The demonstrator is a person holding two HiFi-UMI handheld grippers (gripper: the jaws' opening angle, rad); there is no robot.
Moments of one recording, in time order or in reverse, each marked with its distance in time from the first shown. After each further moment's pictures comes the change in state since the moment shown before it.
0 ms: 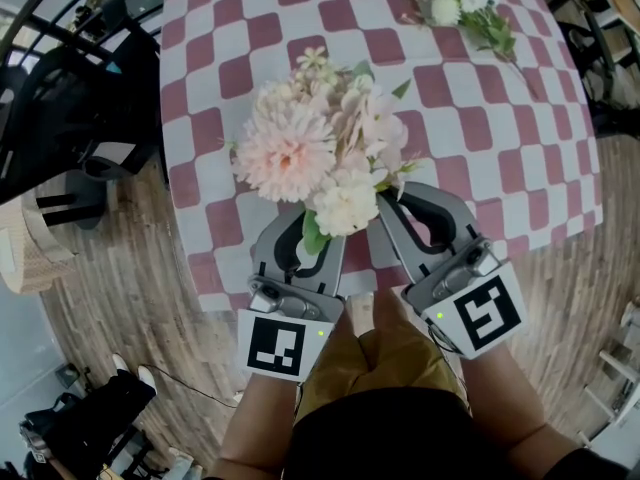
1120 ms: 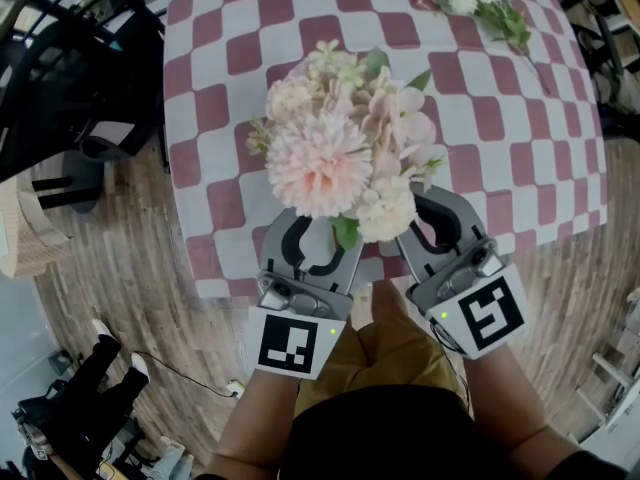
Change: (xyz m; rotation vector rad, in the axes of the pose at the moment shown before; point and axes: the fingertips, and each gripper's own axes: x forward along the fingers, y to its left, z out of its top) left arm -0.016 -0.009 -0.028 0.027 0.025 -0.007; right arm -0.005 0.019 -0.028 -0.021 0.051 0.033
